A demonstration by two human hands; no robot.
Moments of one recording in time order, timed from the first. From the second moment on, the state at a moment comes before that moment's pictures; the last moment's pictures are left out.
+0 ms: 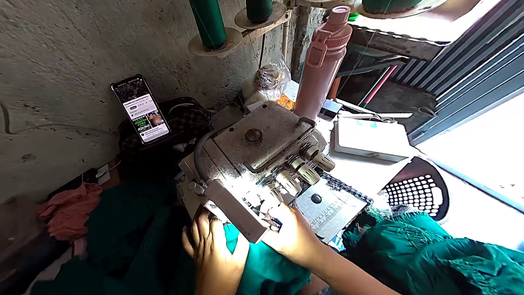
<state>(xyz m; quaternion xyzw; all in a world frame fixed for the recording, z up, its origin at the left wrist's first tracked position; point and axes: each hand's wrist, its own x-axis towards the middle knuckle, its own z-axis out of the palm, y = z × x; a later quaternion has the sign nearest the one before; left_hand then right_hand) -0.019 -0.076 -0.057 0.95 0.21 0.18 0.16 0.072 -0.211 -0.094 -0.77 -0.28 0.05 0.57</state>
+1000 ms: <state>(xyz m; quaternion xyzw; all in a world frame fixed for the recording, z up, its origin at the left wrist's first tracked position) -0.012 -0.076 -0.059 0.95 0.22 0.20 0.13 0.068 -0.204 -0.098 -0.78 -0.26 0.02 0.57</state>
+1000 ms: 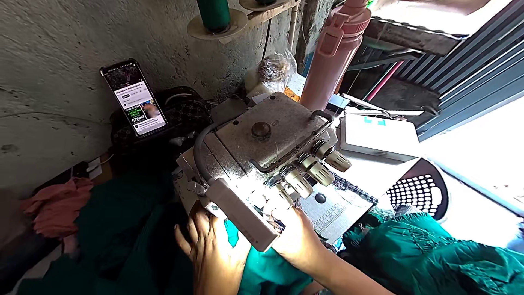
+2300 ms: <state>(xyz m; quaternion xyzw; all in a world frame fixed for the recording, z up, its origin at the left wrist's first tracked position) 0.005 -0.038 -0.073 0.93 0.13 0.30 0.19 0.072 -0.200 -0.095 -0.75 -0.25 0.07 0.61</state>
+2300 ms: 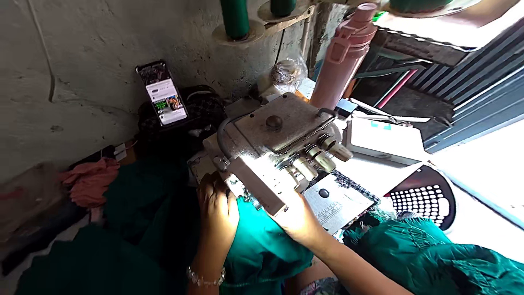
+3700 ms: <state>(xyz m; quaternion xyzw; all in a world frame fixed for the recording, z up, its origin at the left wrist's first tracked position) 0.013 0.009 -0.038 0.98 0.04 0.14 0.16 0.072 -0.223 -0.093 -0.78 -0.31 0.01 0.54</state>
